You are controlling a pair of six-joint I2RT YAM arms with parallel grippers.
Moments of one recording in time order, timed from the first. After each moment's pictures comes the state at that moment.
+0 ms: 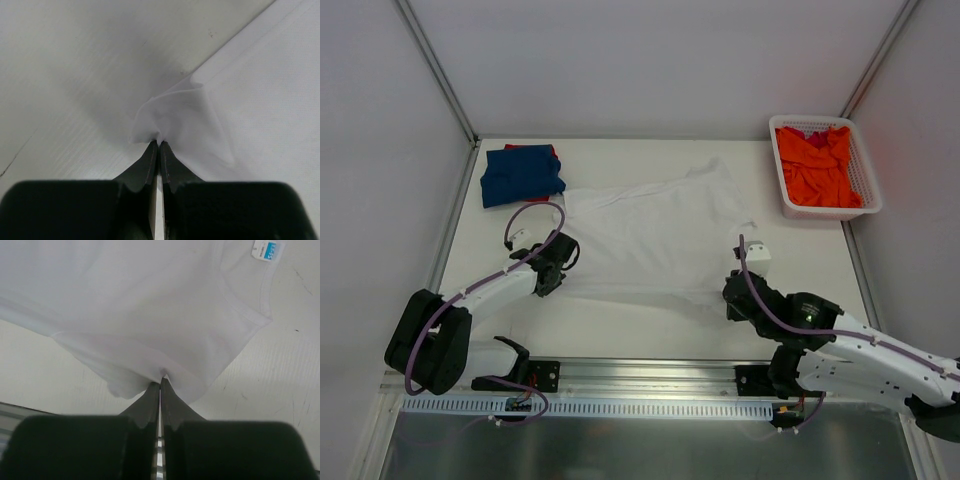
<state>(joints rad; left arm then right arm) -0.45 1.28 0.61 -0.62 -0.56 -1.12 1.10 0.73 0.70 -0.92 0.59 0.77</state>
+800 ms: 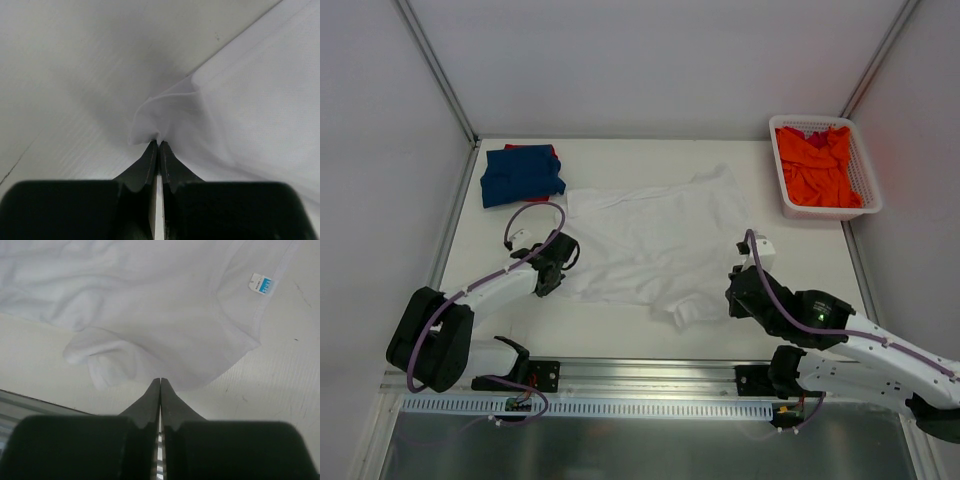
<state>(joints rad) -0.45 1.29 0.61 -0.61 -0.56 -1.12 1.11 0.71 0.80 -0.95 0.57 0.73</state>
